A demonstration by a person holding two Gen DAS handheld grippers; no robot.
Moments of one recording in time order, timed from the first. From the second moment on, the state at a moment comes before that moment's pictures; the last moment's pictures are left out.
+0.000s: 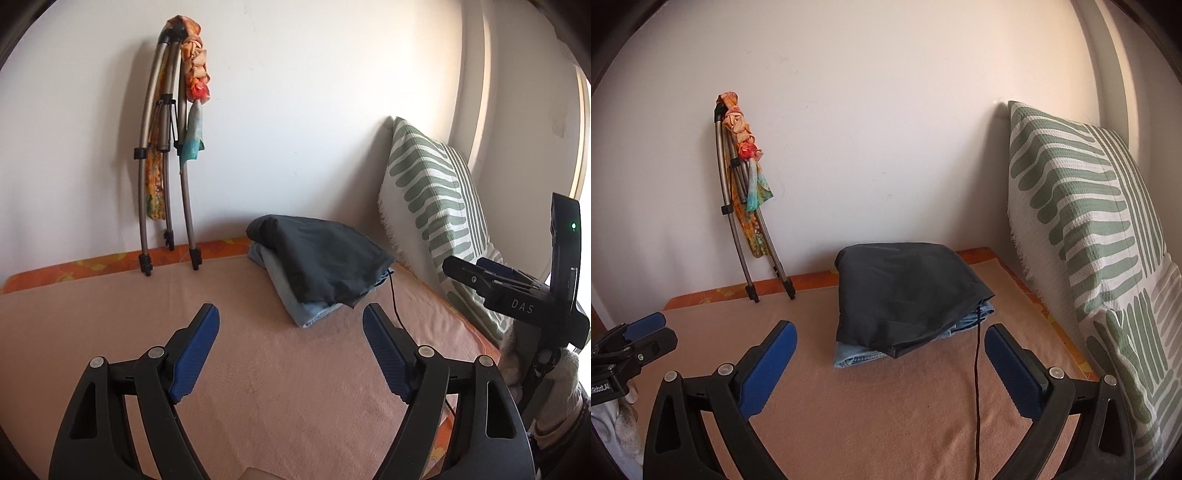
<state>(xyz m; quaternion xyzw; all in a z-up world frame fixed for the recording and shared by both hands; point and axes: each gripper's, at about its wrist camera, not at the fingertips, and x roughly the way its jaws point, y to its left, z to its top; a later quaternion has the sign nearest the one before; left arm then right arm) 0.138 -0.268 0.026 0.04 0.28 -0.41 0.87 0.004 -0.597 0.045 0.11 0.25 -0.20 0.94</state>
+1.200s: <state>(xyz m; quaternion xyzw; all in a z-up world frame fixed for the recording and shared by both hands) 0.126 -0.240 -0.025 0.08 0.31 -0.38 0.87 0.010 -0.561 0.009 0.09 0.24 -0.22 0.94</state>
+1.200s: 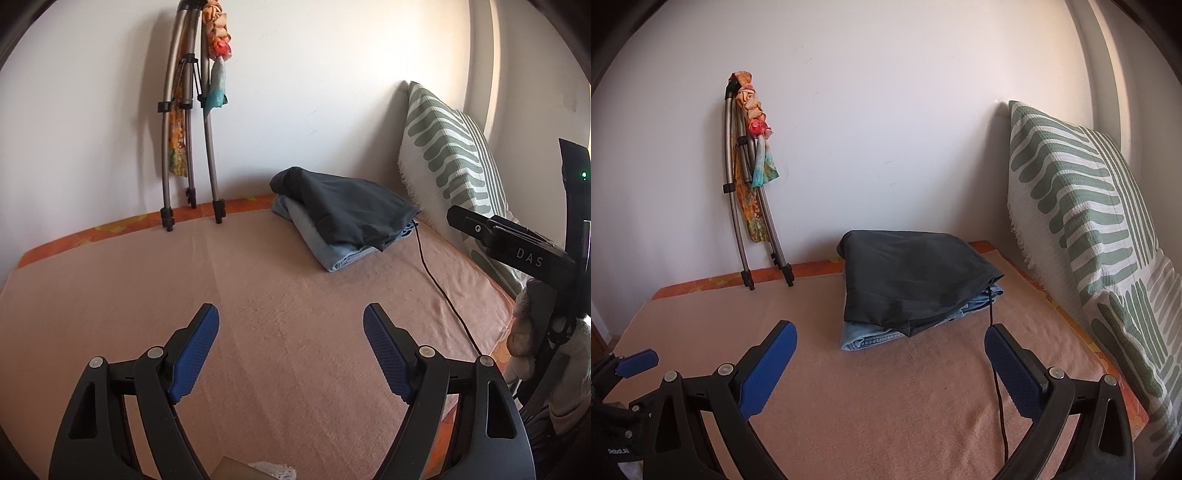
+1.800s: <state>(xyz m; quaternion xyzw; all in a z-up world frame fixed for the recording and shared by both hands) 0.126 -0.234 -0.024 0.08 0.31 -0.36 0.88 0.012 -0.553 0.009 0.07 0.24 -0.22 0.94</state>
